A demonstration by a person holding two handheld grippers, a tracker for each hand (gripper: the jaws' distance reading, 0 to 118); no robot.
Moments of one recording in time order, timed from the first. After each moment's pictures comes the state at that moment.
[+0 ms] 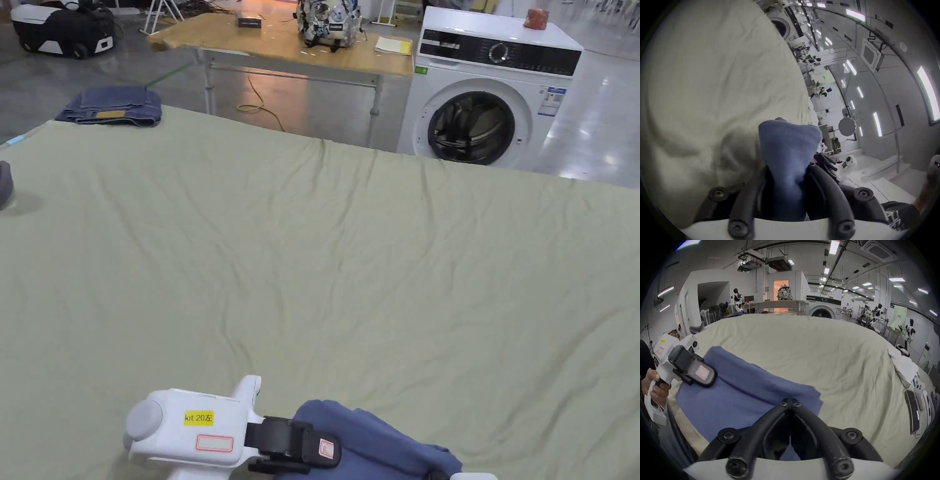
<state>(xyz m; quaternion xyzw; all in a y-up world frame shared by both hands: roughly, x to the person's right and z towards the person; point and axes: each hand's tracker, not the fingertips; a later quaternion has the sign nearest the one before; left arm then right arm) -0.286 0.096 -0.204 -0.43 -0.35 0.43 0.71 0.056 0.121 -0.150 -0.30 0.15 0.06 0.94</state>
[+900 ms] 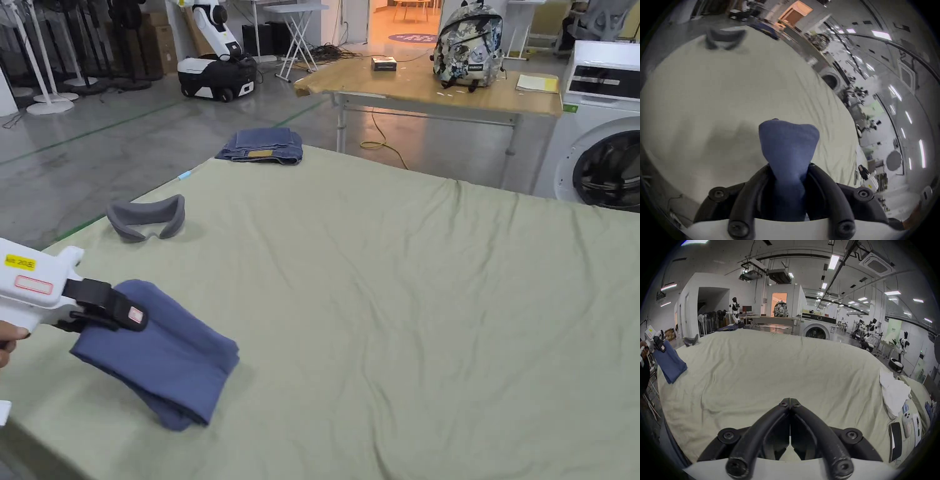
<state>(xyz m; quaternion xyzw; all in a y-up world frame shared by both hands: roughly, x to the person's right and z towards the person) -0.698 0.251 -0.106 -0.43 -0.02 0.38 0.82 0.051 0.180 -0.195 -0.24 0.13 0.08 0.96</state>
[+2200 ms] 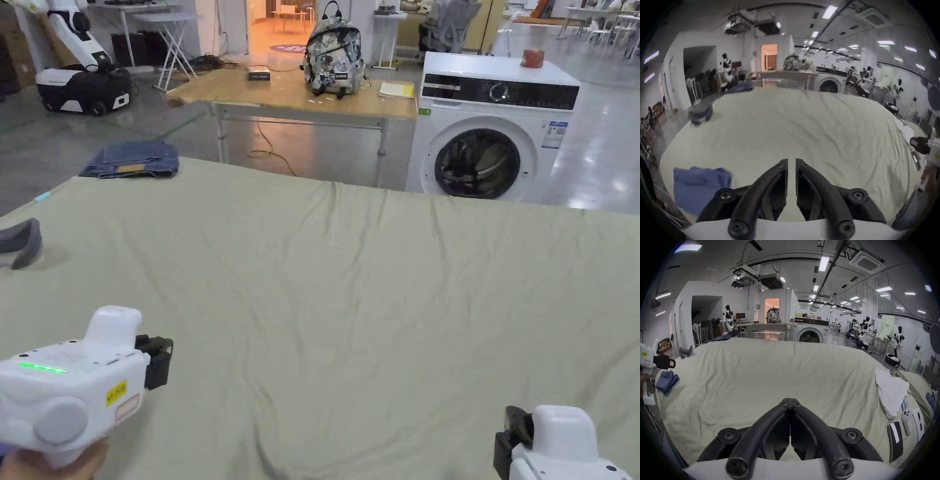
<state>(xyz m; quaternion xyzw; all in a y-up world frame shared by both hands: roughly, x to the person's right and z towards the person) -0.453 0.248 -0.181 -0.30 0.17 -0.35 0.87 0.071 0.197 -0.208 -0.22 0.10 0.04 0.97</state>
